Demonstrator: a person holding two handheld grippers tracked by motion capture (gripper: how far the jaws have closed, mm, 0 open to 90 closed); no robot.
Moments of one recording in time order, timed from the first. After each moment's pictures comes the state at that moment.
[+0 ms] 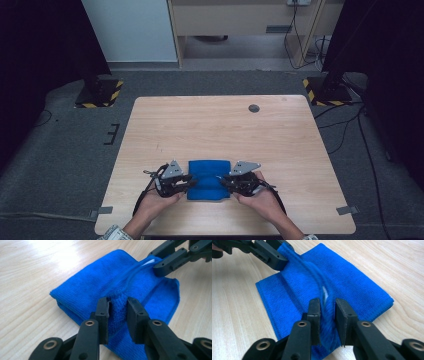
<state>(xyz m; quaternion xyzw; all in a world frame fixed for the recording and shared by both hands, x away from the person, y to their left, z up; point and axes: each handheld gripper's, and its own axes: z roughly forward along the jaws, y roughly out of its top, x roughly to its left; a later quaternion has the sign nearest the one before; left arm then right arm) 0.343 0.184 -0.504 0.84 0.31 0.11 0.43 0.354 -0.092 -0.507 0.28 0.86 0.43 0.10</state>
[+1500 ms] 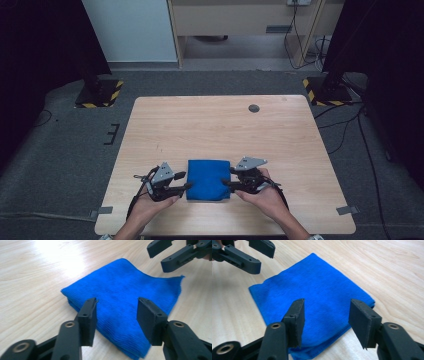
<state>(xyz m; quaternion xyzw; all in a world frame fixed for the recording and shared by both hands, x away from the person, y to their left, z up) 0.333 0.200 -0.494 0.82 0.33 0.14 0.45 0.359 -0.102 -0.492 0.31 0.84 0.44 0.11</state>
